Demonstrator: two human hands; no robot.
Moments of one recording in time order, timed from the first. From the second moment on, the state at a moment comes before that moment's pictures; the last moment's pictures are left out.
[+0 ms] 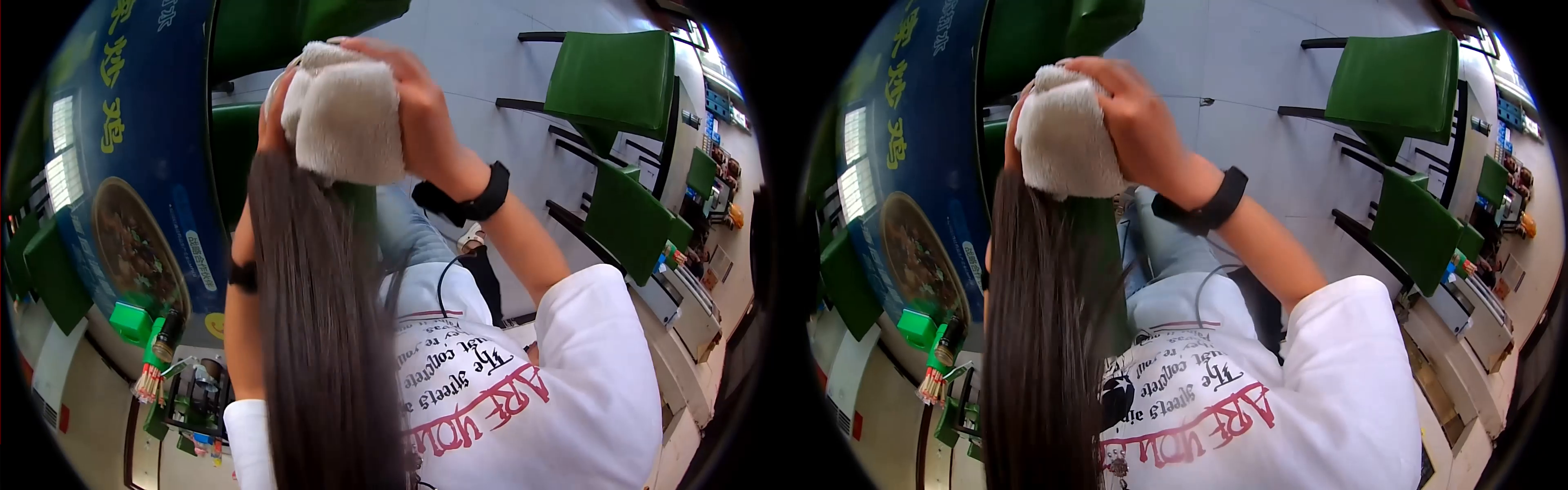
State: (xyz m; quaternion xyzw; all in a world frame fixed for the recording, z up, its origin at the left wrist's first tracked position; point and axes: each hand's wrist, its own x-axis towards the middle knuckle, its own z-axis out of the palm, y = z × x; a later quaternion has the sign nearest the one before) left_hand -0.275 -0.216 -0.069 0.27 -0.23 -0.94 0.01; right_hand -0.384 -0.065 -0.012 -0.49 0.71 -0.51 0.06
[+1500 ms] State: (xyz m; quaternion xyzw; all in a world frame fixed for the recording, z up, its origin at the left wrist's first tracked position) left_hand 0.280 -0.068 -0.023 0.23 -0.71 -0.67 0.03; right_hand 0.090 0.050 0.023 -0.59 0.74 -0.26 0.22
